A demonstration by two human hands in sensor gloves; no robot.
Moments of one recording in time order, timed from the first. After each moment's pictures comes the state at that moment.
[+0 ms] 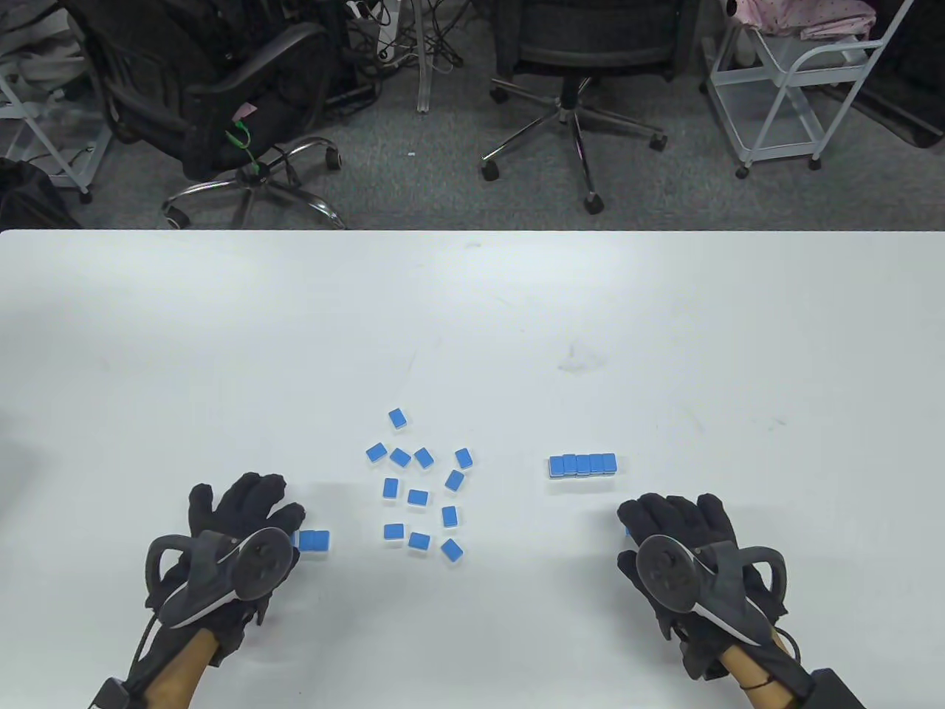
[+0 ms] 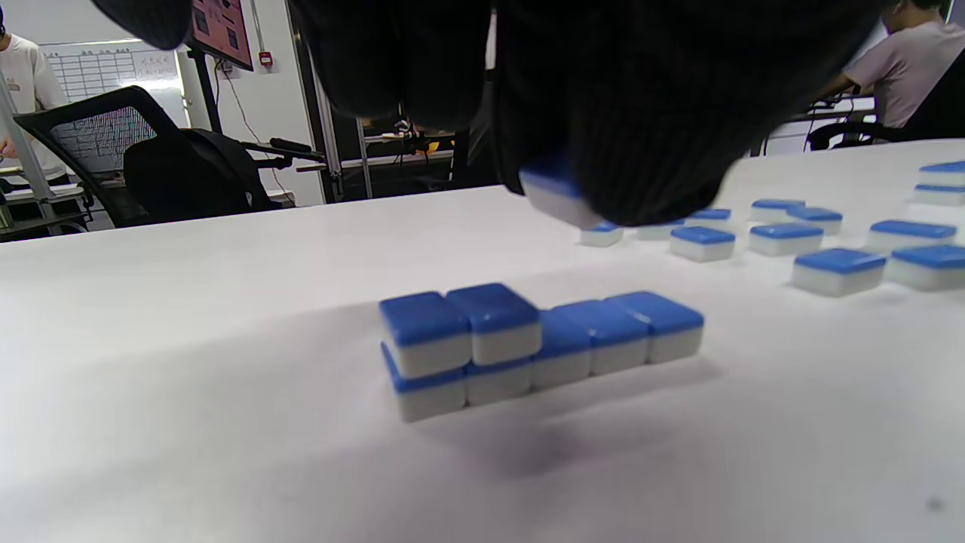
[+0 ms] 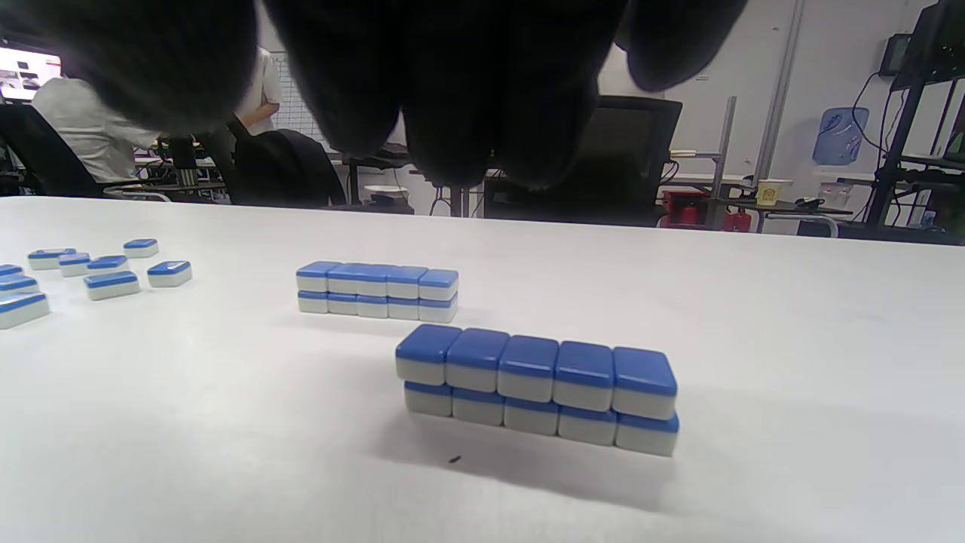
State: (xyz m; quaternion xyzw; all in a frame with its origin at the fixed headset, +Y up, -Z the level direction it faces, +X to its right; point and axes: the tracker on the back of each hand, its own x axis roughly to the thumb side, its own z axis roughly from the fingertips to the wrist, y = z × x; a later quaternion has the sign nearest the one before) left_hand -0.283 -0.710 -0.169 -0.04 -0.12 -0.06 0.99; right_hand 0.184 -0.693 -0.144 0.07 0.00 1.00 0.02
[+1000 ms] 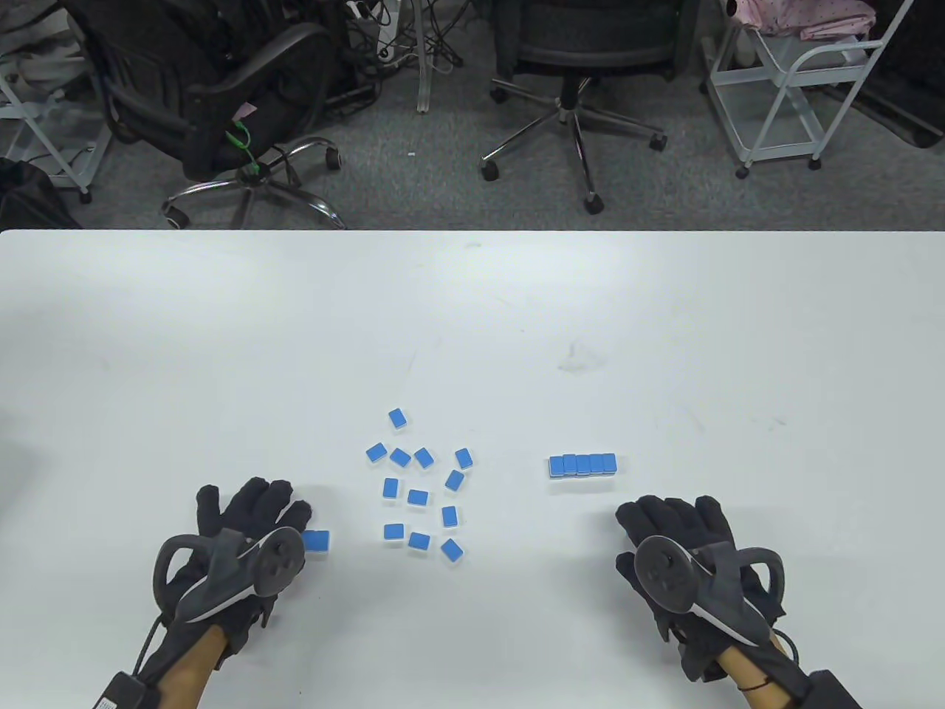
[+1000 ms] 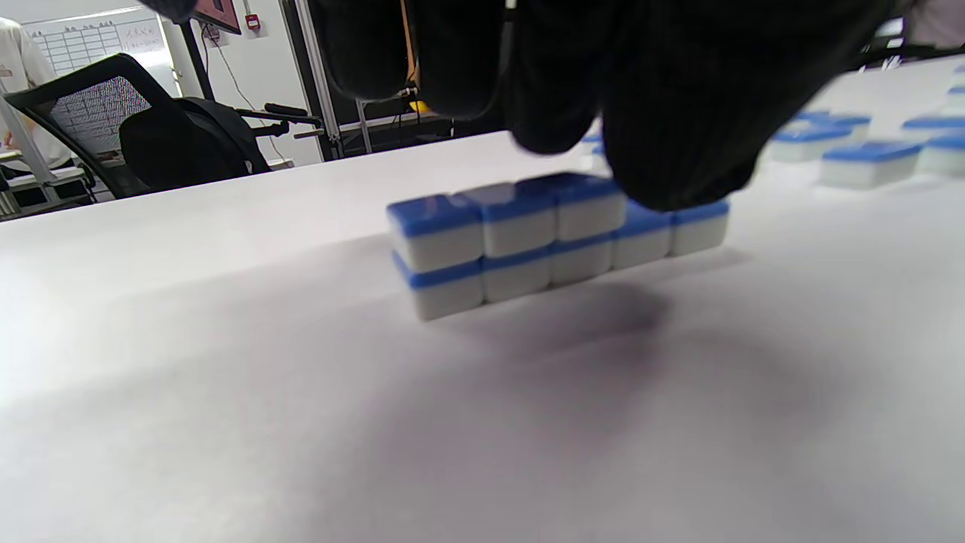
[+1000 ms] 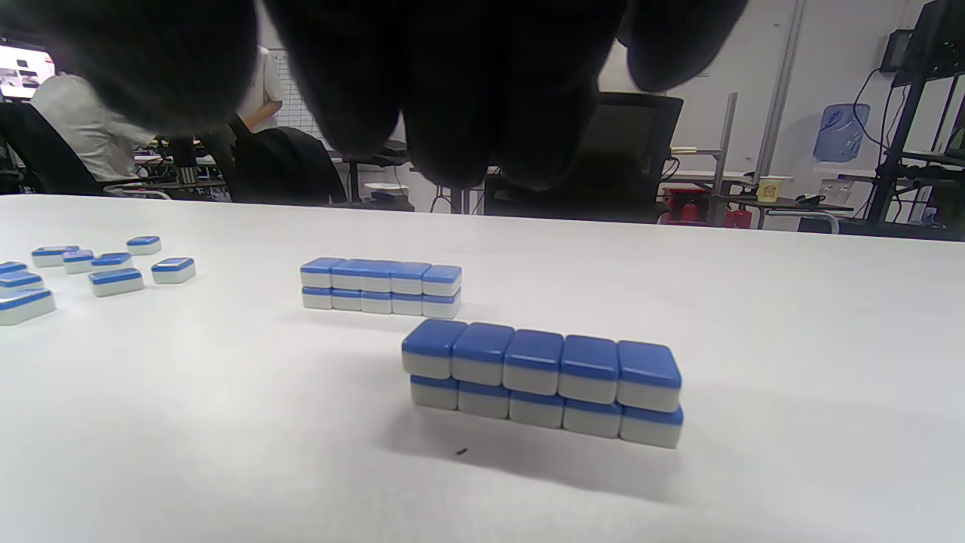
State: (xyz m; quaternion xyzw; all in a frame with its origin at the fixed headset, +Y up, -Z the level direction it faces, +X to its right) left_hand -0.278 -0.720 -0.171 -0.06 -0.12 -0.07 0.99; right_hand 0.183 -0.693 -0.143 0.07 0.01 1.00 0.02
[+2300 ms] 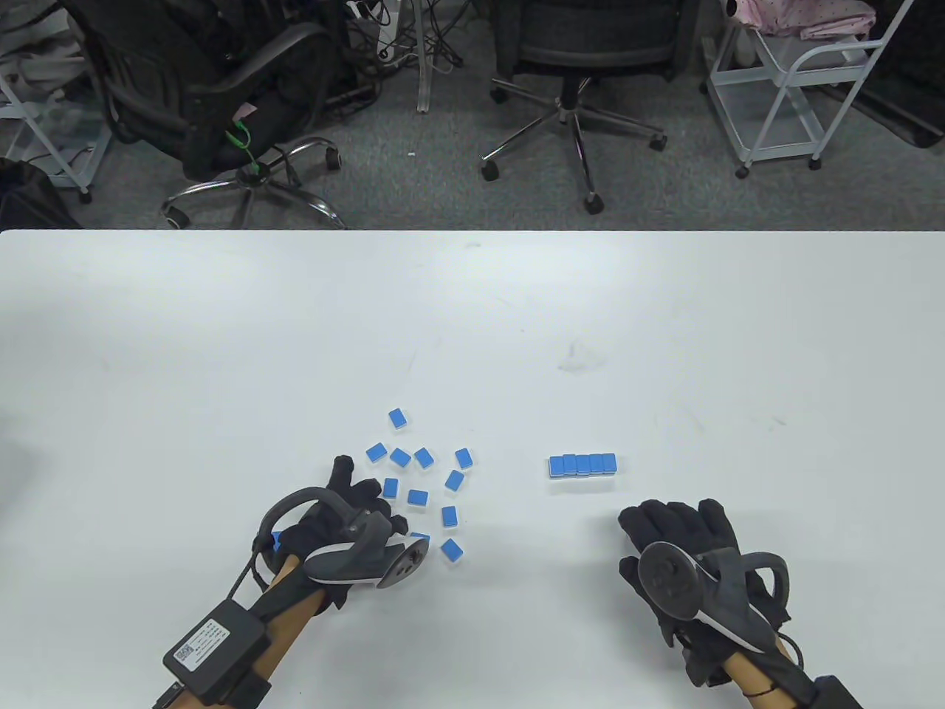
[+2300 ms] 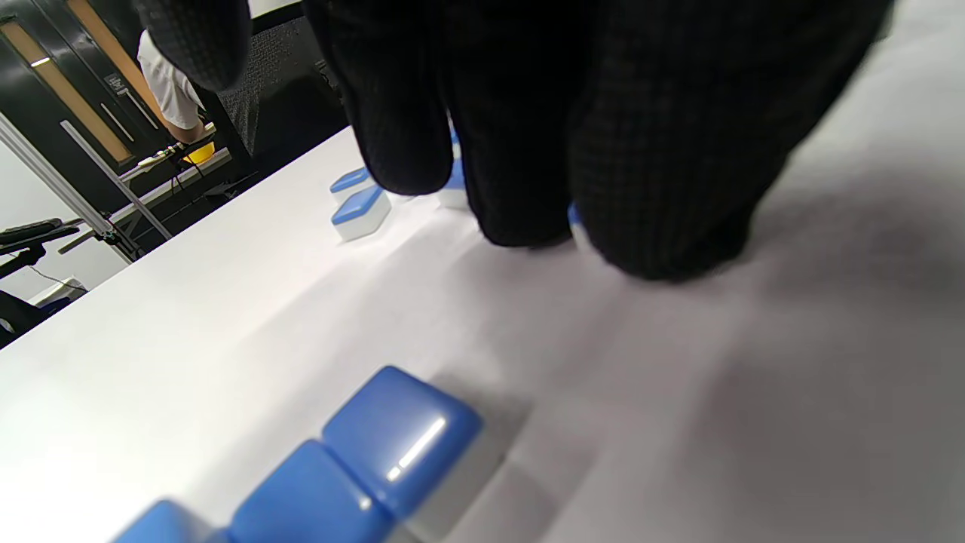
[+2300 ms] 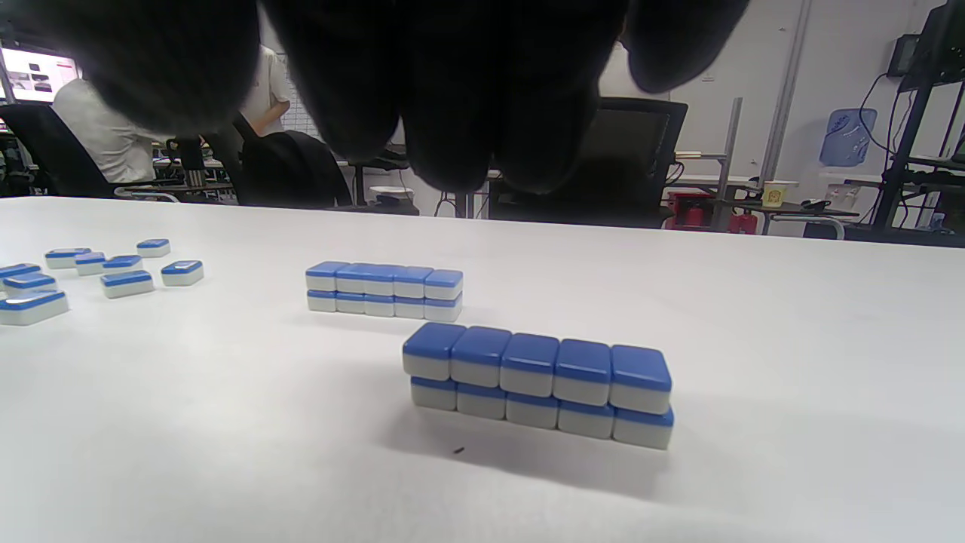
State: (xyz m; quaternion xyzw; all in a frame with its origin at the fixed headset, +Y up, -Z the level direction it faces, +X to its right) left_hand -0.157 -0.733 -0.197 -0.07 -0.32 -0.26 0.91; right_hand 0.185 -0.692 -0.139 0.07 0.00 1.00 0.02
